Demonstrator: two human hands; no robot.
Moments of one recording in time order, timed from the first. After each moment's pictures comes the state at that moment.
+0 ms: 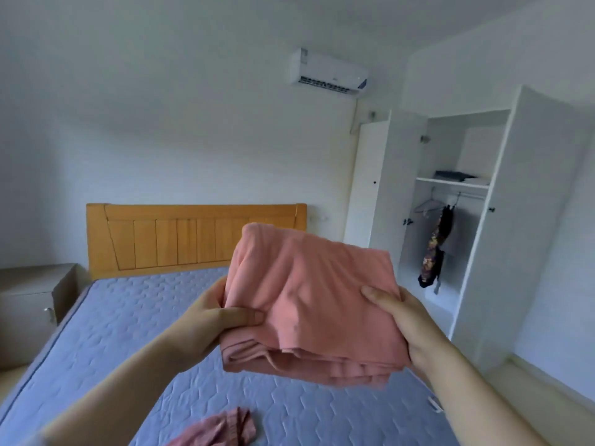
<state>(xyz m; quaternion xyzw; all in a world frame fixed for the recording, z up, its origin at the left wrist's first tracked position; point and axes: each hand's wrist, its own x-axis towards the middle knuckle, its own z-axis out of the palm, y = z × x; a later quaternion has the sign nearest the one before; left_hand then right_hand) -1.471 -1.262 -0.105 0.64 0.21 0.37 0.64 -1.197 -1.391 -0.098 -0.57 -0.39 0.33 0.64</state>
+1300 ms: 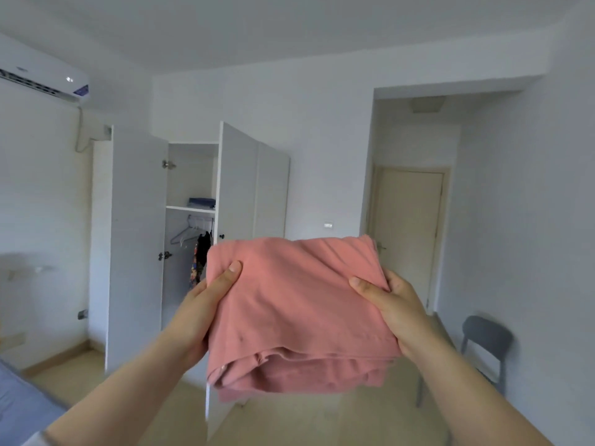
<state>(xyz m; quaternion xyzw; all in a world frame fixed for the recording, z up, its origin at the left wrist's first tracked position) -0.873 -1.461 -0.013 0.62 0.02 0.21 0.76 -0.777 -1.723 0.001 -0.66 -0.25 -0.09 0.70</state>
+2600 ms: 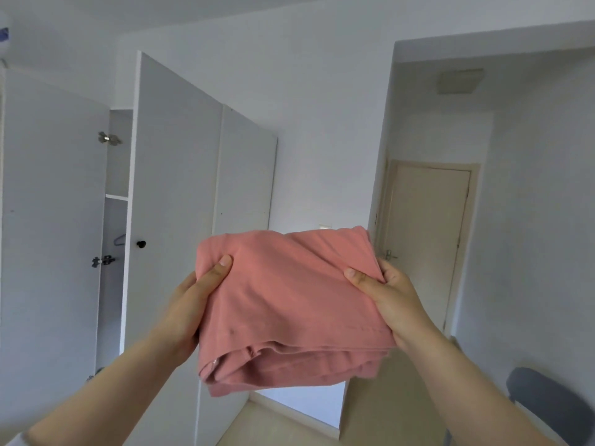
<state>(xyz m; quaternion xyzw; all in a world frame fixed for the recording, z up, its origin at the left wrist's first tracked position) -0.337 -1.431 -0.027 0.62 0.04 0.27 0.73 -0.231 -1.695 0.006 -0.67 -0.28 -0.08 0.68</state>
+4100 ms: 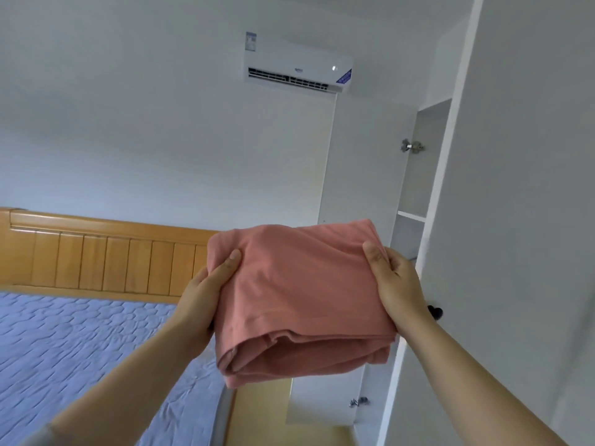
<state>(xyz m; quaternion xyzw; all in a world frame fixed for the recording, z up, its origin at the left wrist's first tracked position) -0.325 -0.962 -0.065 0.48 0.35 0.60 0.53 -0.047 -0.994 -0.022 -0.50 -0.59 0.13 0.63</state>
